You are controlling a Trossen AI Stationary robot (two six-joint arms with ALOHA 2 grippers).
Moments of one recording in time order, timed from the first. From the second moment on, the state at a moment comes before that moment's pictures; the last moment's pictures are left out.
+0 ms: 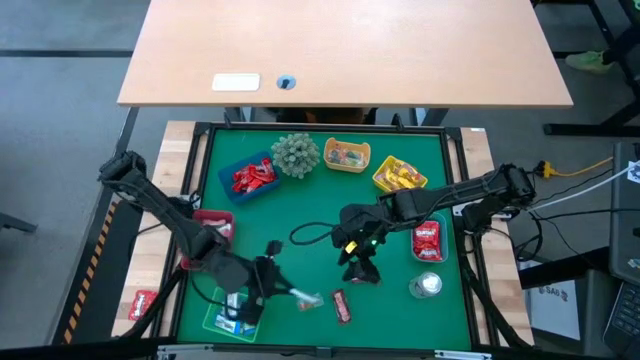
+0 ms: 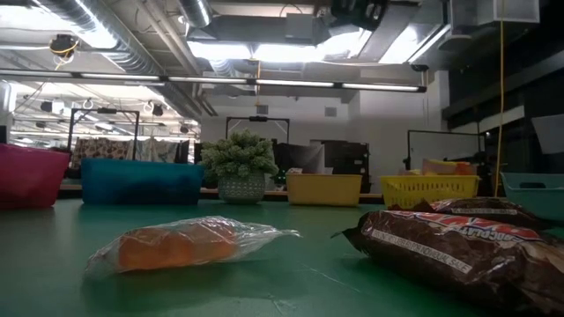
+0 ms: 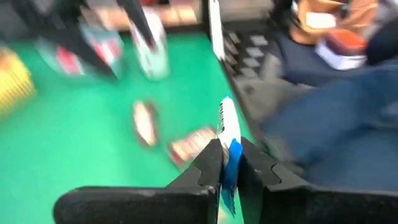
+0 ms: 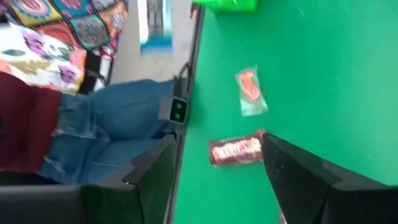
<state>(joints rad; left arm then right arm) -0.65 1.44 1.11 -0.18 -0.36 -0.27 0.24 1.67 1.48 -0.64 -0.48 0.39</state>
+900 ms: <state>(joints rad) -0.89 1.38 1.11 -0.76 0.01 -1.69 0.24 1.67 1.48 -0.83 -0.30 0.28</state>
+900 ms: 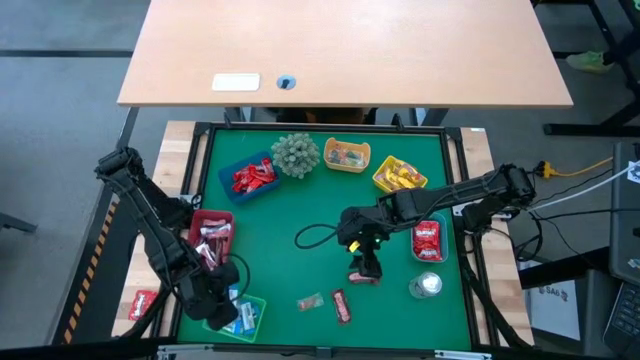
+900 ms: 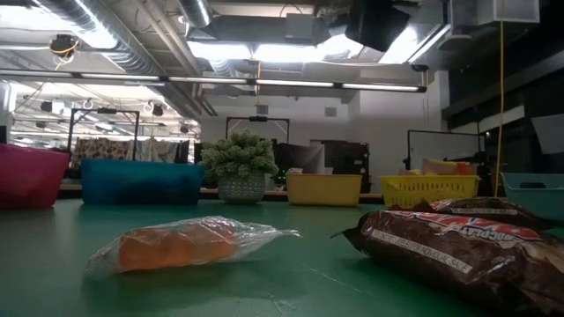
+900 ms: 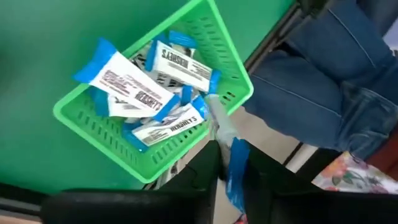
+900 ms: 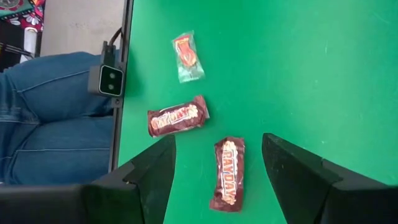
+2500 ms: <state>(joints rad) -0.69 1.88 1.11 -0.04 -0.50 -0.67 0.45 1.67 1.48 -0.93 -0.09 0.28</state>
